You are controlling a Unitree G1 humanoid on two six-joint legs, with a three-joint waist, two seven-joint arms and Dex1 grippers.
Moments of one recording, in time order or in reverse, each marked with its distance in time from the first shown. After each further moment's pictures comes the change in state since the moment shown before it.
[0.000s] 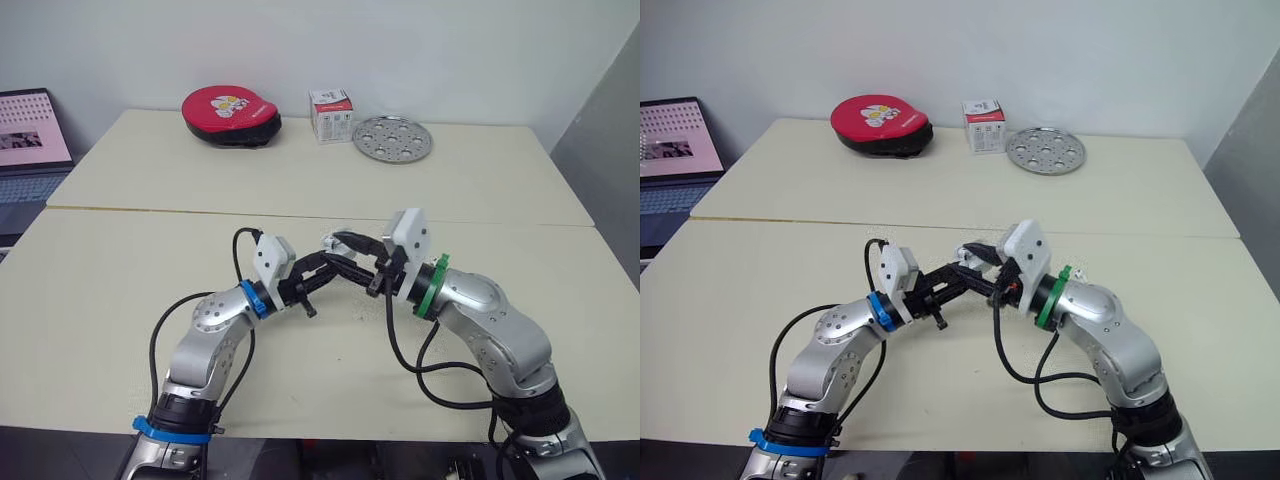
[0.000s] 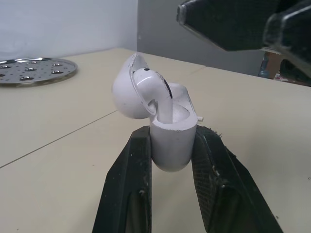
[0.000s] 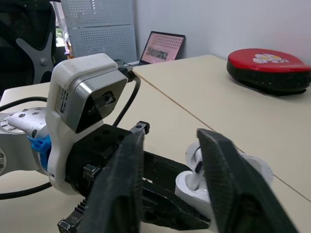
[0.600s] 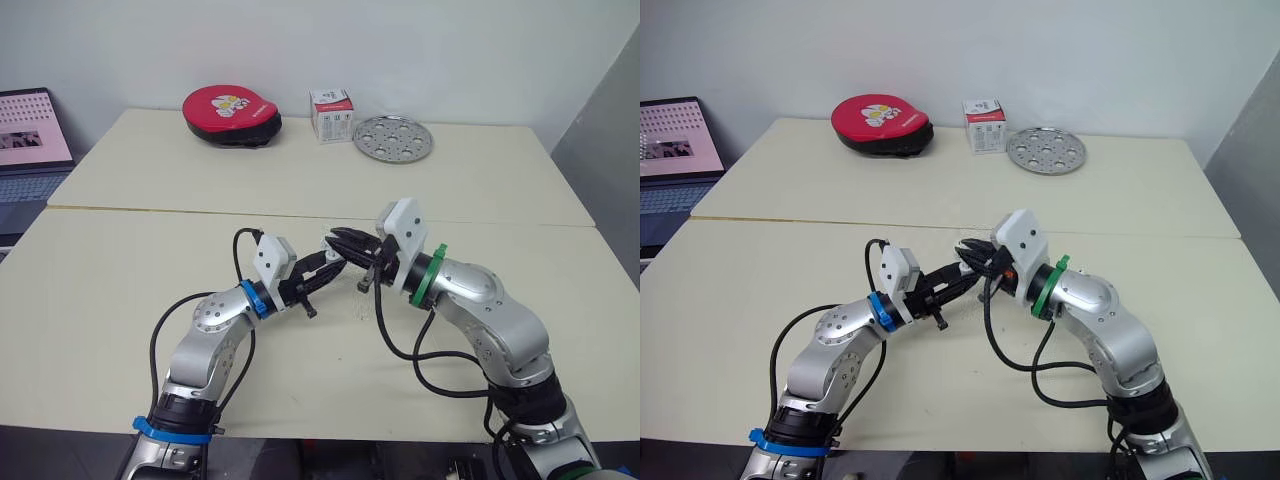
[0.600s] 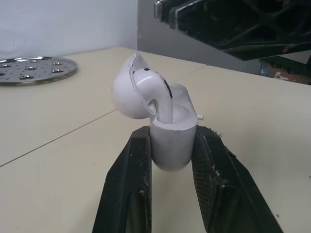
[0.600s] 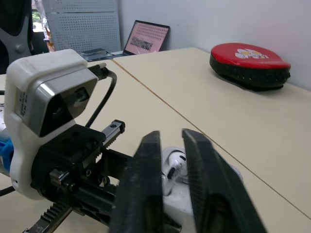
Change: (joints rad) left arm 0.000 0.000 0.000 0.000 0.011 -0.001 0.010; right arm -0.046 -0.001 -0.018 -0.007 -0.042 0.091 -0.062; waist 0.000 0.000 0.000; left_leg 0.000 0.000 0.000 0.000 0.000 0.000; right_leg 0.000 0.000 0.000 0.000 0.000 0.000
